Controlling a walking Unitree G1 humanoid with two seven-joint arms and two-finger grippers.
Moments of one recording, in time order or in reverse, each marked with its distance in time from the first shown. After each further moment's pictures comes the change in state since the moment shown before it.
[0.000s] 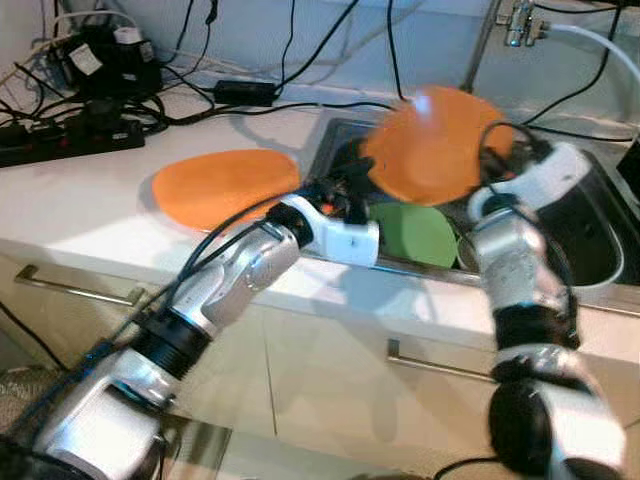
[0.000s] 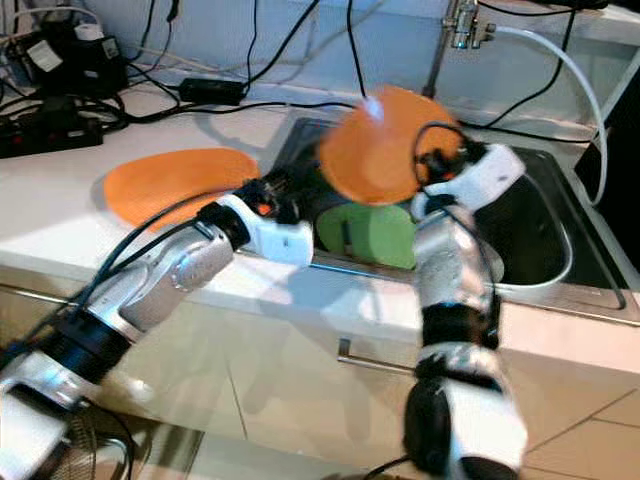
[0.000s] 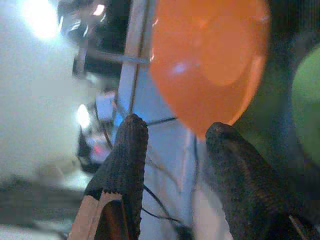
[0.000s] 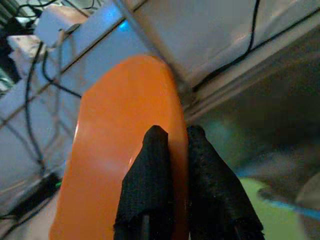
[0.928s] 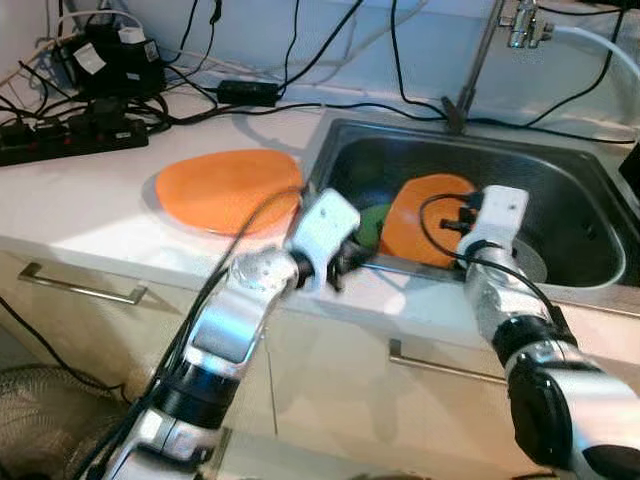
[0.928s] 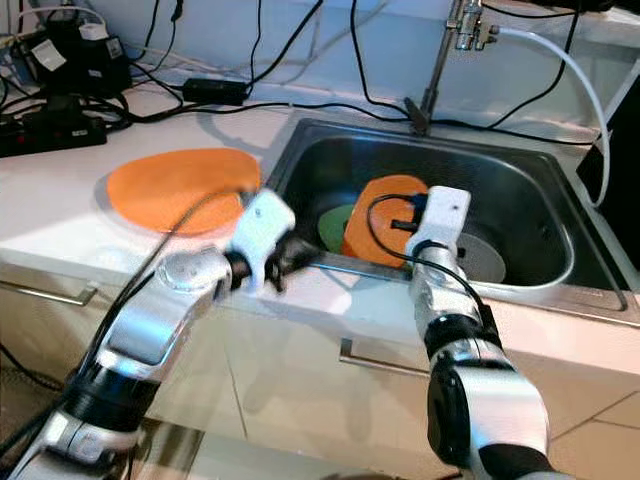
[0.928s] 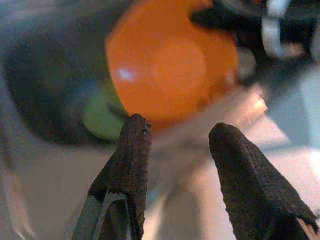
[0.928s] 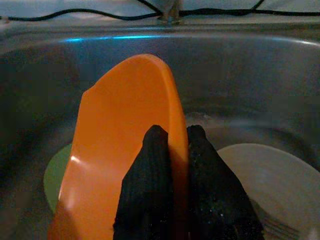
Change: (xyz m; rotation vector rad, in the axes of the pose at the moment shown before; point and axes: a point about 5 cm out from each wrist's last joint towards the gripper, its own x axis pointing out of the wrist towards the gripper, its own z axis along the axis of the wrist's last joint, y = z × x) left arm -0.025 -0.045 0.014 -1.166 0.283 -0.402; right arm -0.010 -0.039 -0.063 -0.590 0.241 0.009
